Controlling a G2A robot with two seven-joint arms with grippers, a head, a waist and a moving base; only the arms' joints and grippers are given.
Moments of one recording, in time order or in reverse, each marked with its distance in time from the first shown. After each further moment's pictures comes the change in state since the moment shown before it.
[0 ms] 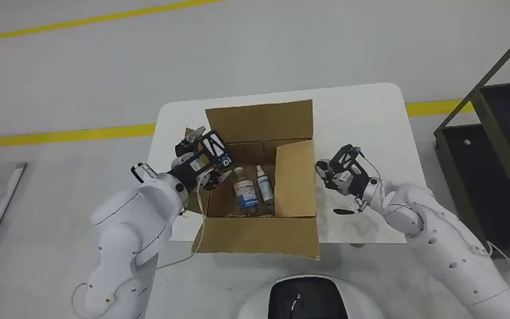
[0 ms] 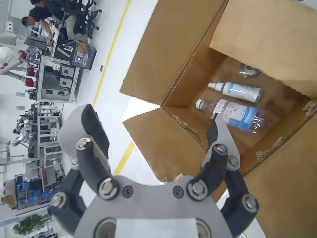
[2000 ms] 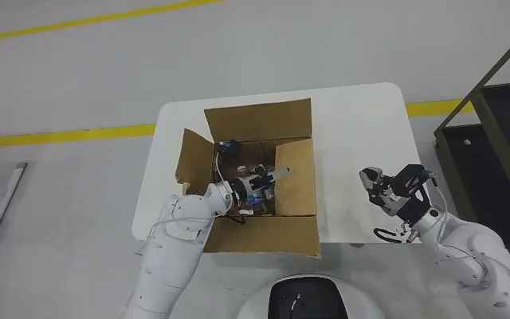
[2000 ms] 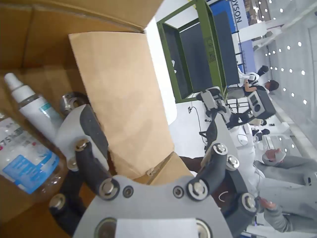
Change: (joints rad) left arm -0.052 -0.071 0.237 0.581 -1.269 0.718 0.133; right arm -0.489 0.054 0.381 -0.436 -0.022 0.050 -0.115
